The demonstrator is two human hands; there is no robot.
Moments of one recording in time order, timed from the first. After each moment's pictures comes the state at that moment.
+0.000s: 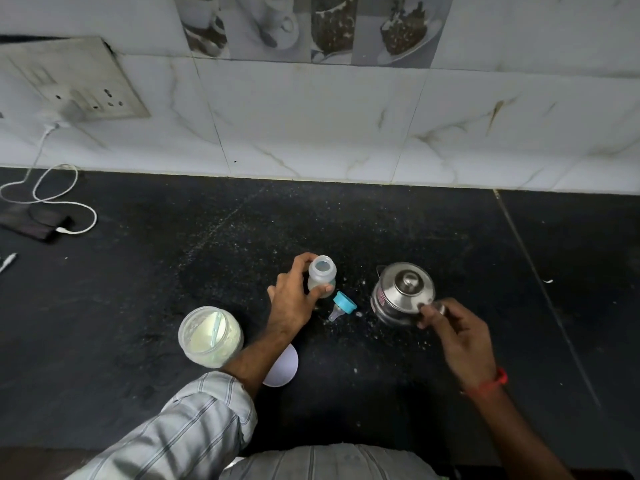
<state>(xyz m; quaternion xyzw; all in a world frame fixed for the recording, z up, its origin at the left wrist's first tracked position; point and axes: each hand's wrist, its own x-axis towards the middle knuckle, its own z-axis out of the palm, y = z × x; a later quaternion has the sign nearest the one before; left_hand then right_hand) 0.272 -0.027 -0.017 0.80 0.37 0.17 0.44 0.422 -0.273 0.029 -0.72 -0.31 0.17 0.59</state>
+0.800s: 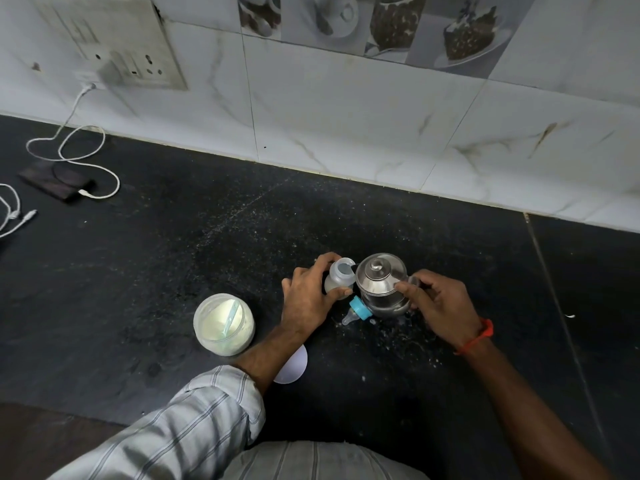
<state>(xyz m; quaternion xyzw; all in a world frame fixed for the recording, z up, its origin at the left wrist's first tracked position) 0.271 -0.027 -0.015 0.81 0.40 0.16 0.39 0.455 -0.187 0.051 -0.74 -0.49 0.18 0.41</state>
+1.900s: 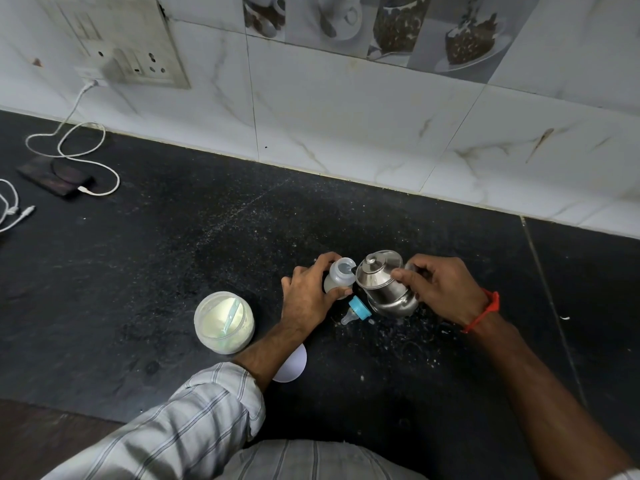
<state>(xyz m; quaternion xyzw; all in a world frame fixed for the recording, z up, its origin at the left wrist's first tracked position) 0.270 -0.026 -0.010 0.81 0.40 0.15 0.39 0.464 -0.166 0.089 -0.77 -0.54 0.17 0.29</state>
